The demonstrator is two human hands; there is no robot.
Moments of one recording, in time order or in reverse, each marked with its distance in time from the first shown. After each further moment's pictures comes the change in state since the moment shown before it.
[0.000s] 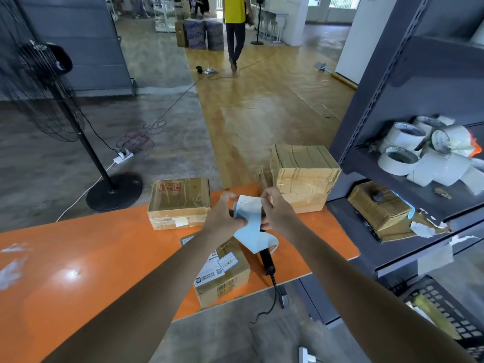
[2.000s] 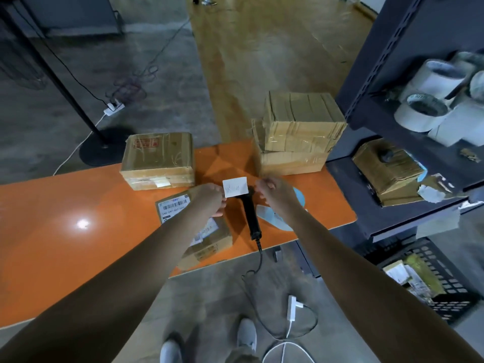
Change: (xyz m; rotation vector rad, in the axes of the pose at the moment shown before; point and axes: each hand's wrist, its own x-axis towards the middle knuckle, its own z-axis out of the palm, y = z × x) left_hand 0.018 -0.006 0.057 -0.317 0.060 -0.640; right_hand 0.026 0.102 -0.006 0.048 0.004 0.104
